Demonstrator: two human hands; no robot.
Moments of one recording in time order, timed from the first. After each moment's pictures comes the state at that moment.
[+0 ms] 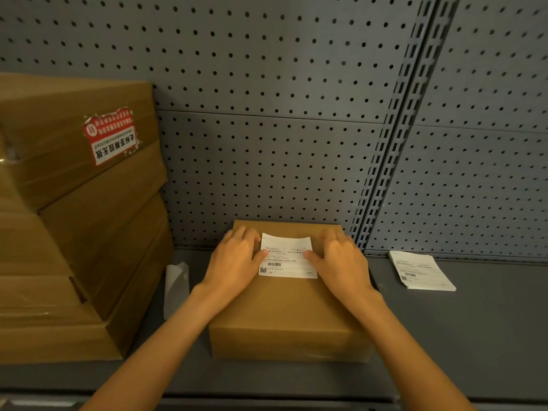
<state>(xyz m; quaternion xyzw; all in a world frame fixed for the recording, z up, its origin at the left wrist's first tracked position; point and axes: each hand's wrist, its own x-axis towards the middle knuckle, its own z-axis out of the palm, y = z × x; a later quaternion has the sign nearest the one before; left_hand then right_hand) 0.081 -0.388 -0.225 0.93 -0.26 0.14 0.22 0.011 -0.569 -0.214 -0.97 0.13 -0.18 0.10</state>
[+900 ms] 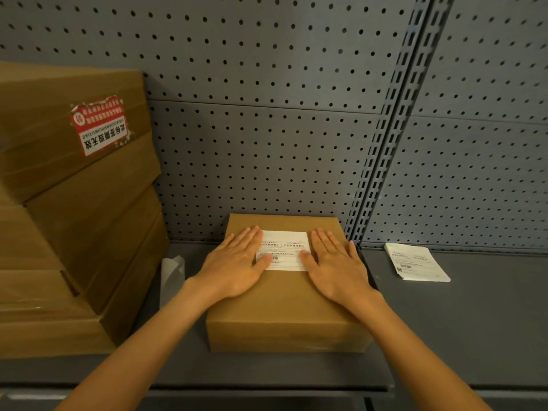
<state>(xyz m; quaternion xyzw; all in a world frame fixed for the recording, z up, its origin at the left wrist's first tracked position) 0.079 -0.383 -0.231 0.94 -0.32 -0.07 0.08 0.004 -0.574 -0.232 -0.99 0.12 0.02 0.10</state>
